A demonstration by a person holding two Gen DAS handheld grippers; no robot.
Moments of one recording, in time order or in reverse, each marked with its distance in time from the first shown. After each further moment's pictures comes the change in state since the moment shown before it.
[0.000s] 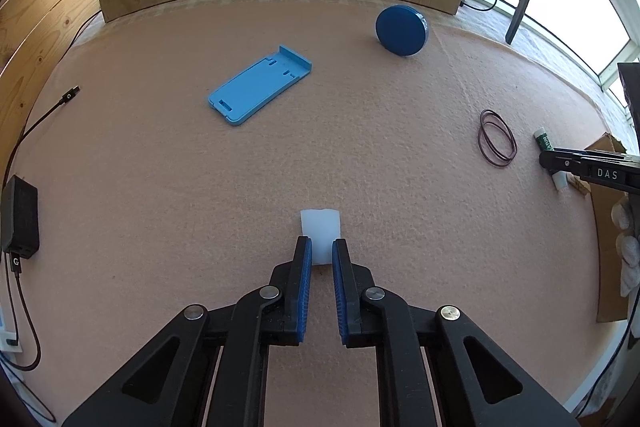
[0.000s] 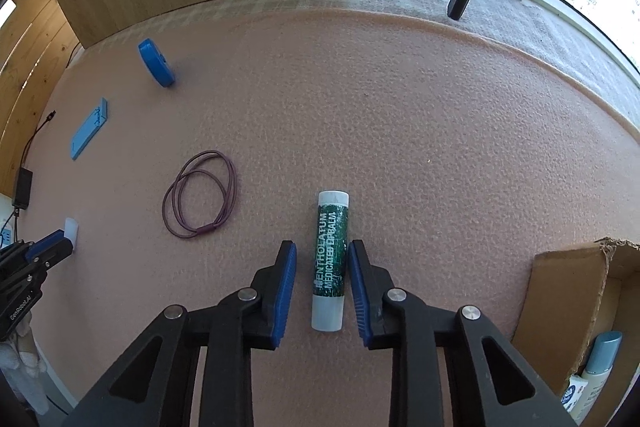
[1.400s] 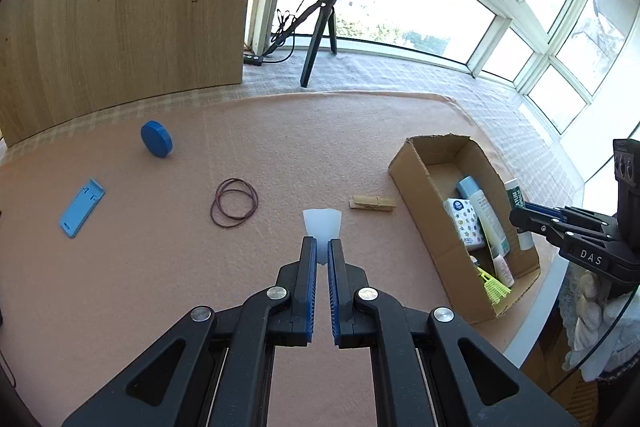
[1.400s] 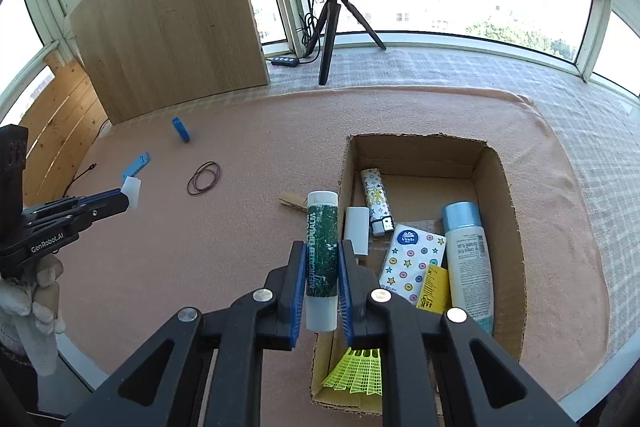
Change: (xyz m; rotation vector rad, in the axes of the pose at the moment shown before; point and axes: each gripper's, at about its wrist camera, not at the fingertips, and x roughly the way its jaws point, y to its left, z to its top) left arm -0.106 -0.191 0.001 0.266 -0.174 -0.326; right arm -0.174 -0.092 -0.155 0.165 -0.331 -0.026
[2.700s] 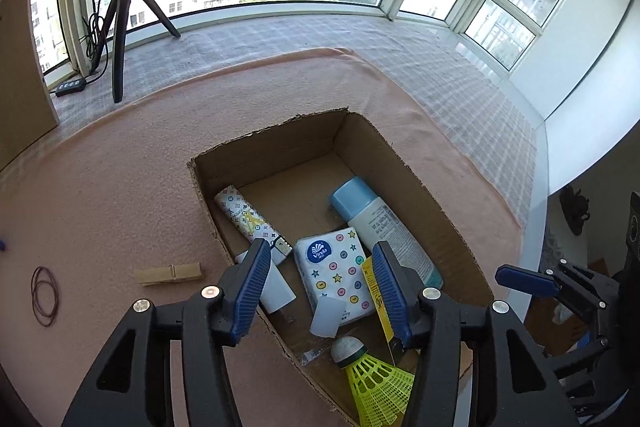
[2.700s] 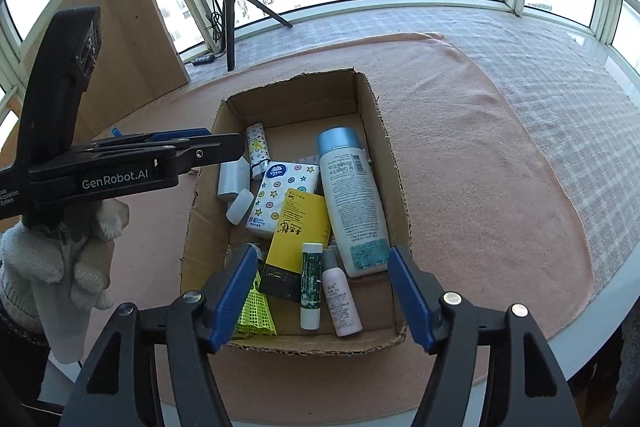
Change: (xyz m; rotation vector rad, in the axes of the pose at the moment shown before) left arm 0.142 -0.181 0.047 0.199 0.127 -0.164; right arm -0.013 -0.099 -0.061 0.179 0.016 -0.065
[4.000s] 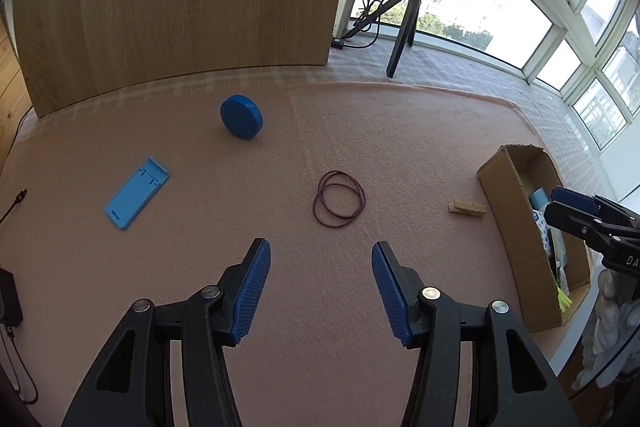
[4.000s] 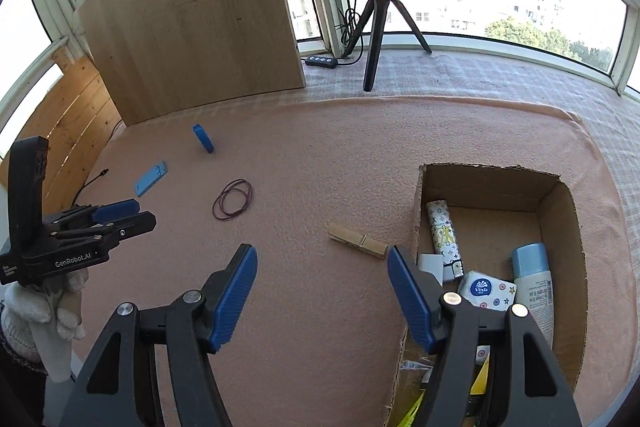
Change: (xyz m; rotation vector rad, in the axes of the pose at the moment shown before) left arm -0.158 0.247 -0.122 -0.329 -0.075 0.307; right arm 0.058 0.176 0.076 -0.219 0.002 0.157
